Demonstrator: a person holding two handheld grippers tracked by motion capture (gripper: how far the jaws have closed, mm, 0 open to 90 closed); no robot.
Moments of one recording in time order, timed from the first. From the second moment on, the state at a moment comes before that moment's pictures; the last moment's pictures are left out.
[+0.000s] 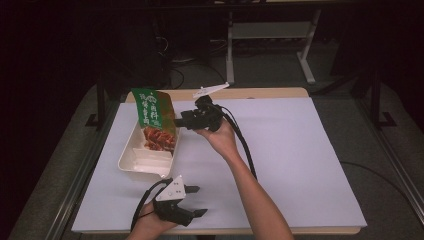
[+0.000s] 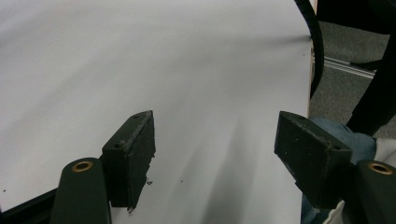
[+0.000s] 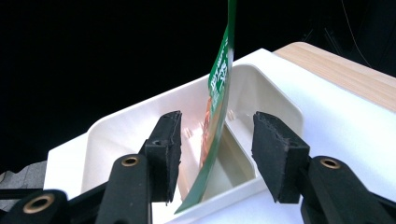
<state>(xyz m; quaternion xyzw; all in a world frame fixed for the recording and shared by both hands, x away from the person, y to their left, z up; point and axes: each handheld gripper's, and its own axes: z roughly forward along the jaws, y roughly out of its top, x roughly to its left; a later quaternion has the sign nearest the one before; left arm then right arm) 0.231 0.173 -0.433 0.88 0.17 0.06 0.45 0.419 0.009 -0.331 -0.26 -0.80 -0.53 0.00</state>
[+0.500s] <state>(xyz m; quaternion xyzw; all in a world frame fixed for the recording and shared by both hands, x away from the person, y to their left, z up) 0.233 0.174 -0.433 0.87 0.17 0.06 0.45 0.412 -0.023 -0.335 -0.27 -0.80 -0.53 0.00</state>
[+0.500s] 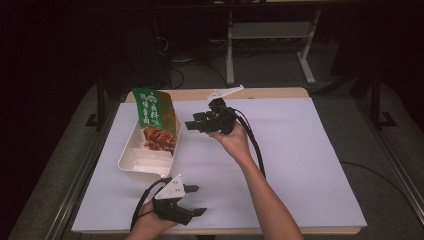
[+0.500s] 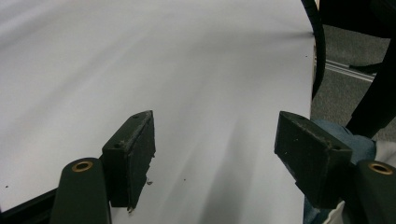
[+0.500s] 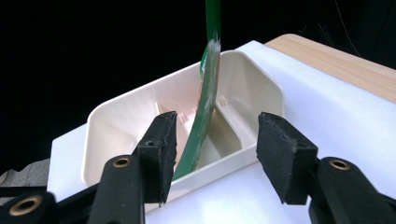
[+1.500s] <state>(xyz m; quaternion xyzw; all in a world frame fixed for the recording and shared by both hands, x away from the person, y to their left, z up) 0.235 0.175 -0.434 0.87 0.18 0.05 0.45 0.394 -0.058 -0.339 -0.27 -0.81 -0.52 0.01</state>
